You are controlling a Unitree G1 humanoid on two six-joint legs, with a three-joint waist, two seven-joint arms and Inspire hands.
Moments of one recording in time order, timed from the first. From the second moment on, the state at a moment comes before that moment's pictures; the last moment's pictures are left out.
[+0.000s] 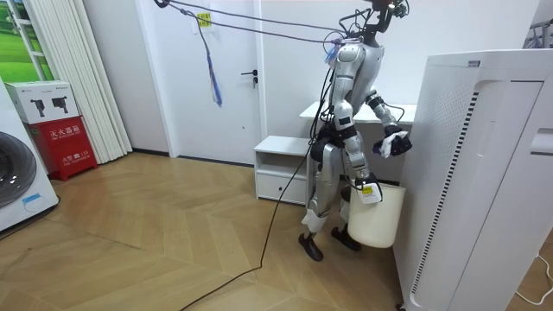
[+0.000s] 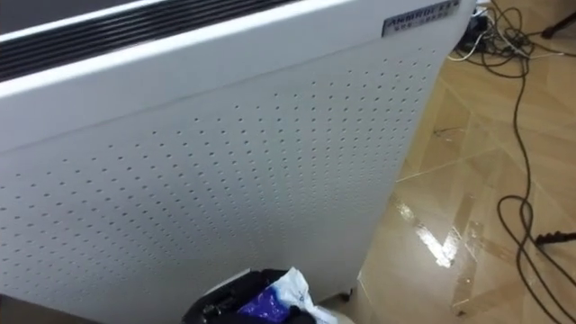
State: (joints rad) left arm -0.06 0.29 -0.46 0.35 -0.60 0.01 -0.62; right arm -0.23 -0.30 0.37 1.01 0.24 0.04 0.20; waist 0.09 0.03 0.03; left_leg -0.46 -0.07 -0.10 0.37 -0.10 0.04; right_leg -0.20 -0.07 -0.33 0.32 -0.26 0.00
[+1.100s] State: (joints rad) left arm -0.08 0.31 -0.48 0.58 -0.25 -0.06 -0.47; right arm -0.26 -0.31 0.40 1.04 0.28 0.01 0.17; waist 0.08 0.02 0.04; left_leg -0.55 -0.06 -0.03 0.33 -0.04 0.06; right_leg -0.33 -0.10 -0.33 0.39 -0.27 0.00
